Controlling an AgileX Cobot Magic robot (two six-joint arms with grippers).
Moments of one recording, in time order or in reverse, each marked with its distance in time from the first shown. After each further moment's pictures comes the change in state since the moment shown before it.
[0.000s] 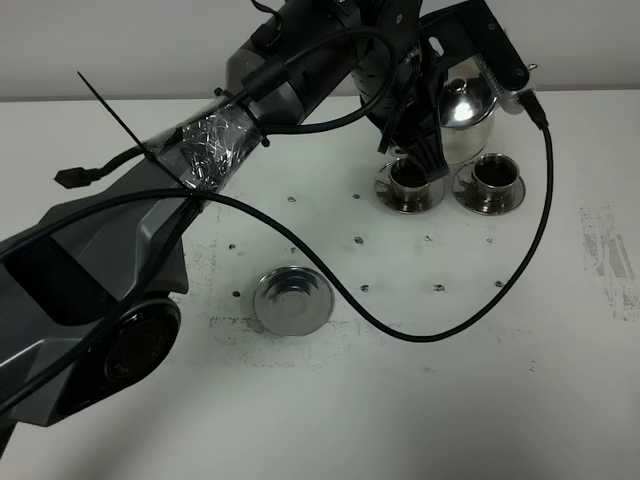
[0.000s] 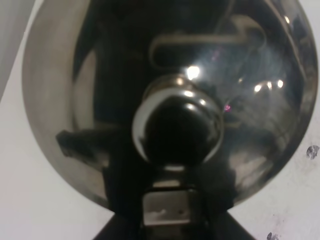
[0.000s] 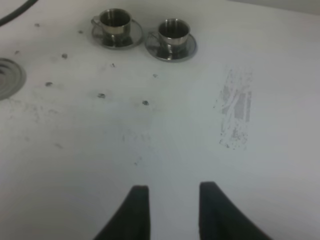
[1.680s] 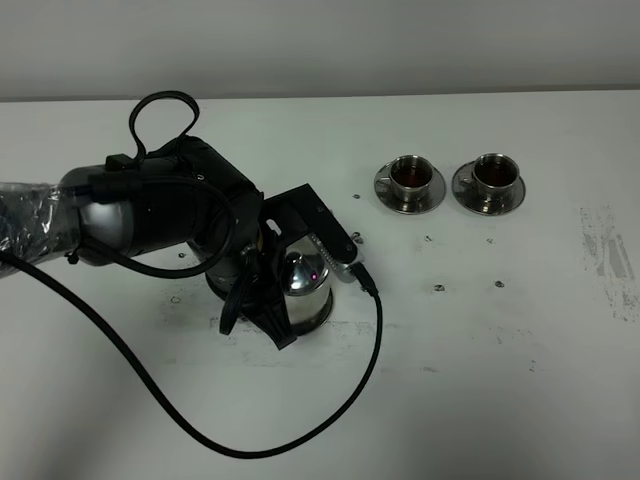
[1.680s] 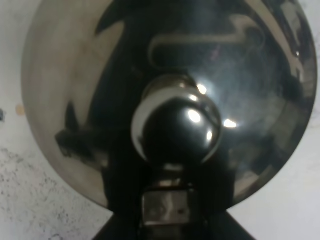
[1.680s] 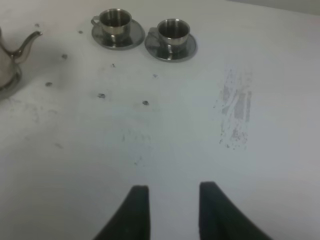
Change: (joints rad) left arm 0.074 -0.548 1.384 0.089 -0.533 -0.261; right arm 0.000 0.000 0.000 0.000 0.000 0.000
